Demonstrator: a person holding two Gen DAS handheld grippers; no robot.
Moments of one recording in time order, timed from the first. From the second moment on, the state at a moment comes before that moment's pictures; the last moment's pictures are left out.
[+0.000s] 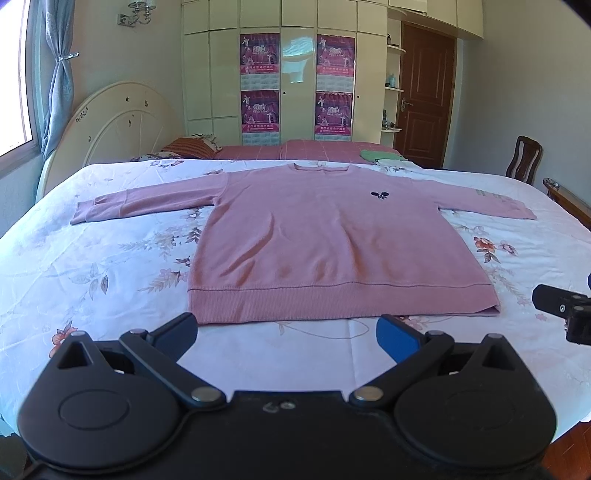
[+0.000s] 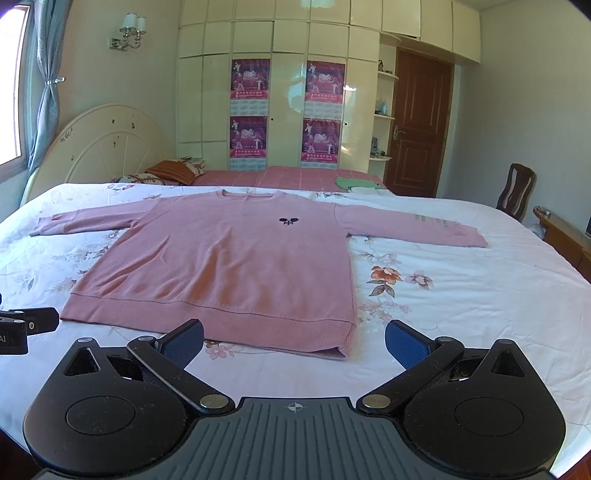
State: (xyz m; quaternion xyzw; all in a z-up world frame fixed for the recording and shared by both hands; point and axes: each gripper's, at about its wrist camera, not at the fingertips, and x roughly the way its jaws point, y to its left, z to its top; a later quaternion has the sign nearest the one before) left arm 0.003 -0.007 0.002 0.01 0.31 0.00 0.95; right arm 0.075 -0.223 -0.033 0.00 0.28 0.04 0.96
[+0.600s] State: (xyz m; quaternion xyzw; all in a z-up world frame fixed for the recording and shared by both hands) left arm 0.002 -0.006 0.002 0.01 0.31 0.00 0.95; right arm 0.075 -0.221 -0.032 0.00 0.28 0.04 0.96
